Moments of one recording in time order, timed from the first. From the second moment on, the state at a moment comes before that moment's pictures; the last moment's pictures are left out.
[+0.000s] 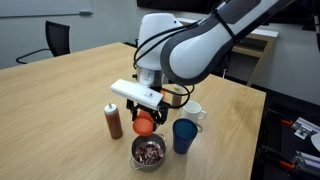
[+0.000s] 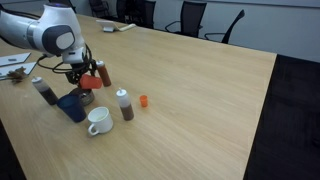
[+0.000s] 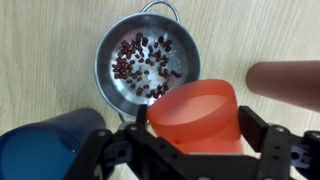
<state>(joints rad) 0.41 0.67 0.17 -1.70 0.11 2.47 1.79</state>
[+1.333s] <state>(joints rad) -0.16 0.77 0.58 -1.81 1.52 2.56 0.59</state>
